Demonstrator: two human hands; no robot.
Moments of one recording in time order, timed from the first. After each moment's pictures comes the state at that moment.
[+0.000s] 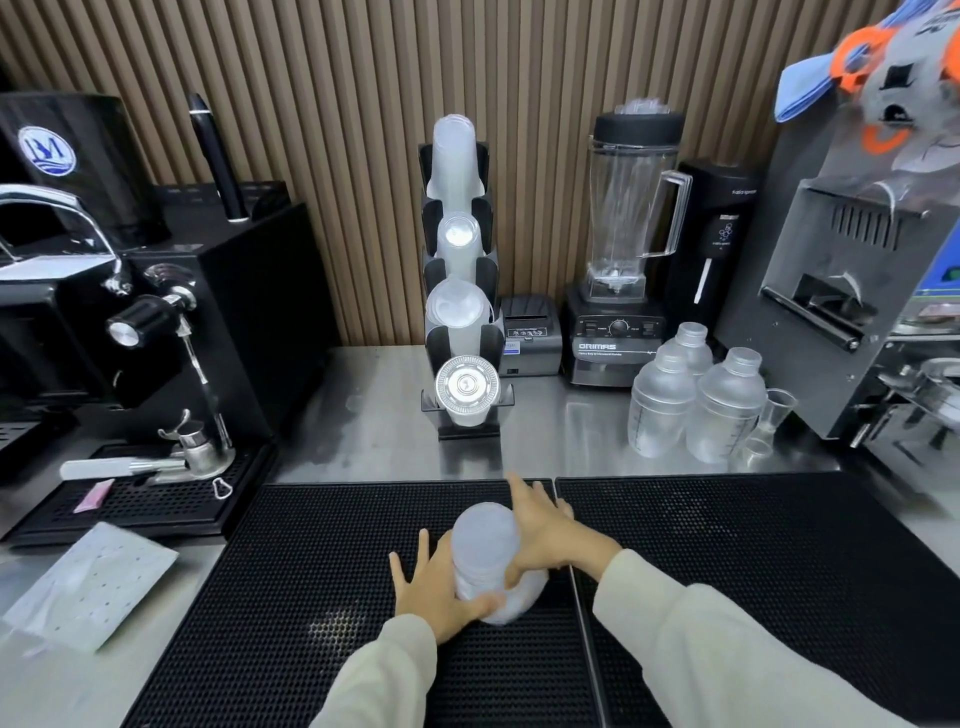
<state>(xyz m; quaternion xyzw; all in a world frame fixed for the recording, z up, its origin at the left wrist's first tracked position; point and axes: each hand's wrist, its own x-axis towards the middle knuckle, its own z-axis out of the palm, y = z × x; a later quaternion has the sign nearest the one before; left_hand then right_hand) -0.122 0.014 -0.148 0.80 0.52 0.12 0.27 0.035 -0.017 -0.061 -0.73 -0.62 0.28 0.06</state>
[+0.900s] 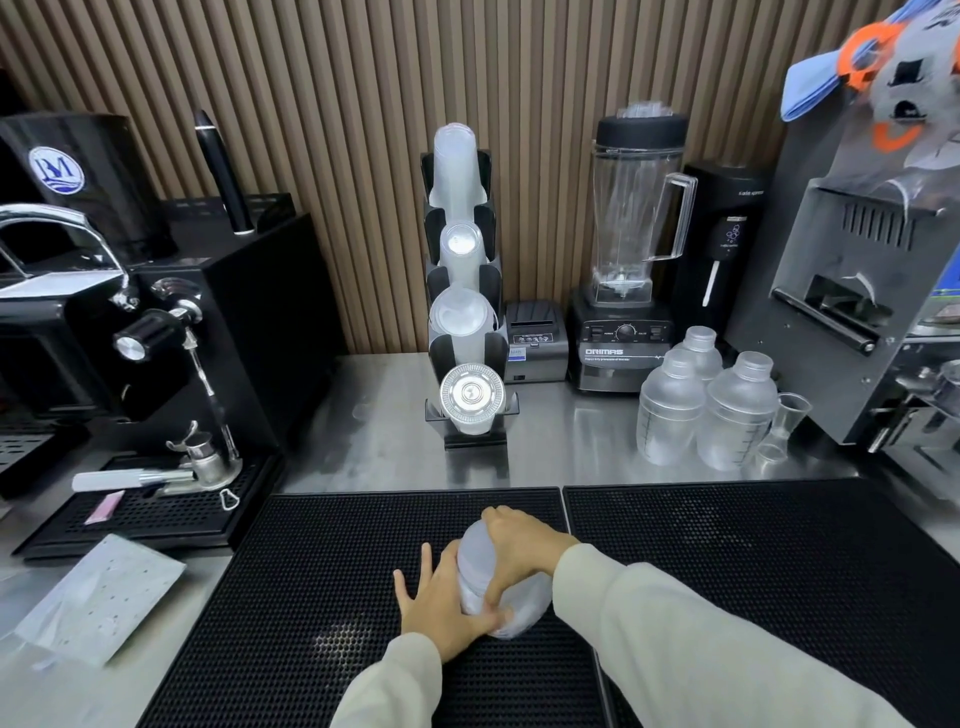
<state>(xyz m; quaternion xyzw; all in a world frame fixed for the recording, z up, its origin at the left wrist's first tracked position) -0.121 0.010 -0.148 0.79 0.53 0.13 0.27 0.019 0.012 -0.074 -0.68 -0.69 0.23 -0.02</state>
